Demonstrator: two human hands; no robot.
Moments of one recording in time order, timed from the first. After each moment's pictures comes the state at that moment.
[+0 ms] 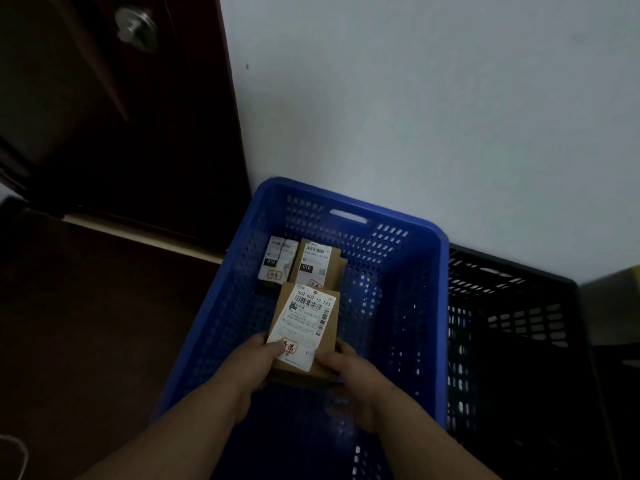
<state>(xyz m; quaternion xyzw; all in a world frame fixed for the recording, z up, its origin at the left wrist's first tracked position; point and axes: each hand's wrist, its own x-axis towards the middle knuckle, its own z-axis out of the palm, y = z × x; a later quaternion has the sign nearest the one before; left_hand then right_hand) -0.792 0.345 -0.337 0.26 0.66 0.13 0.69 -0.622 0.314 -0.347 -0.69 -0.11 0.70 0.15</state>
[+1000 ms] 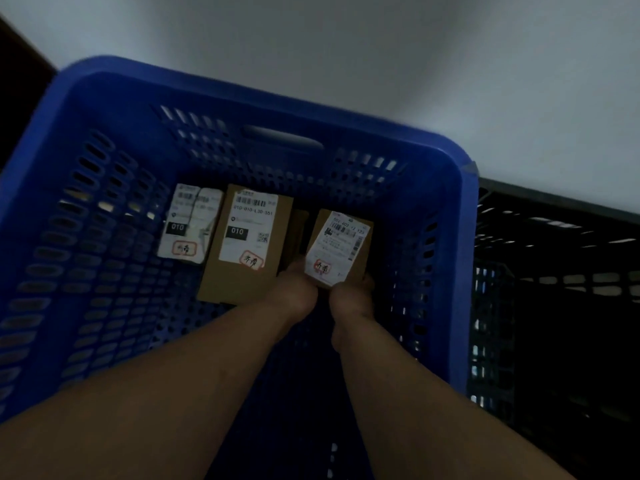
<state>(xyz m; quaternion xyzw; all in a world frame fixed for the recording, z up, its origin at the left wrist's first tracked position) -0.595 0.473 -0.554 0.48 0.64 -0.06 0.59 -0.506 0.440 -0.546 -0.82 -0.03 0.52 0.25</state>
